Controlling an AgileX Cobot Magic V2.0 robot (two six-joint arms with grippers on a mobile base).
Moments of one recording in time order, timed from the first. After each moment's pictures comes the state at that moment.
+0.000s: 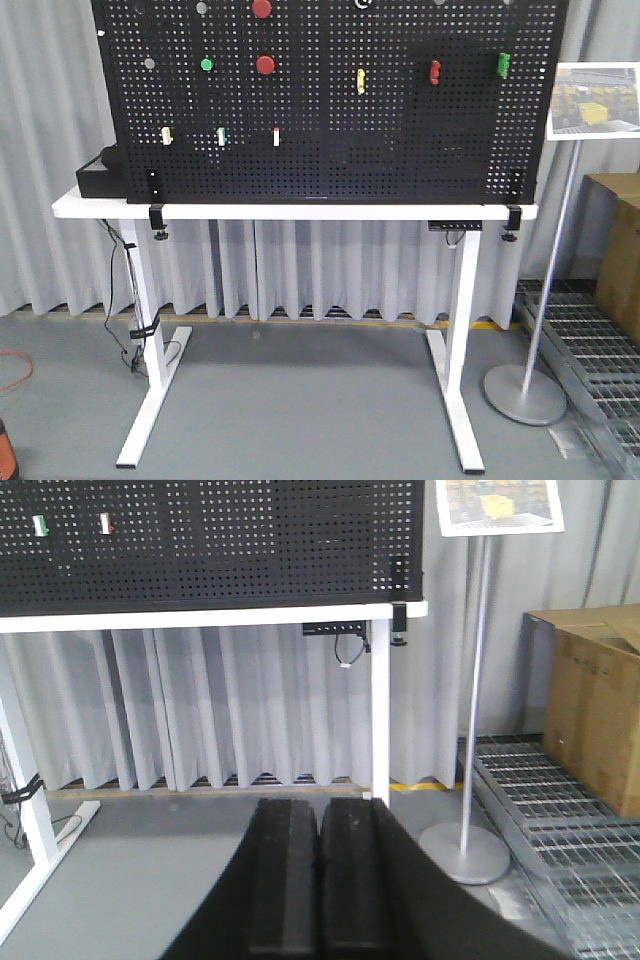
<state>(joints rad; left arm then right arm) -0.03 0.00 0.03 0.05 0.08 0.22 -0.02 -0.01 0.03 -0.09 0.10 0.12</state>
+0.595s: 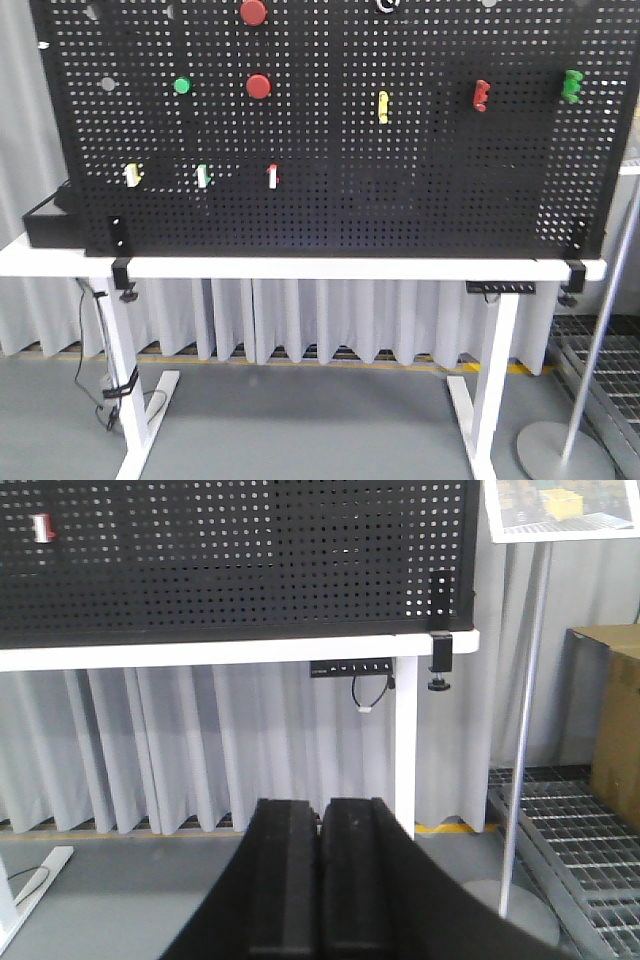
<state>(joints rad) -0.03 0.00 0.03 0.05 0.08 0.22 -0.02 -0.01 0.03 -0.09 0.10 0.12</state>
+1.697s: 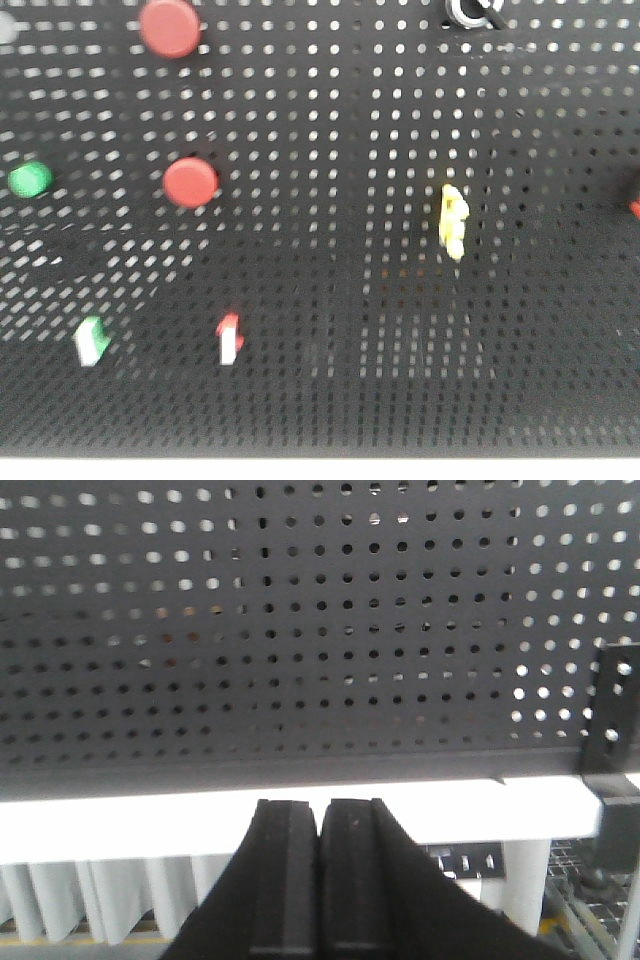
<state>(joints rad) -0.03 0.00 0.03 0.05 0.08 0.22 -0.02 -0.01 0.03 -0.09 0.10 0.12</state>
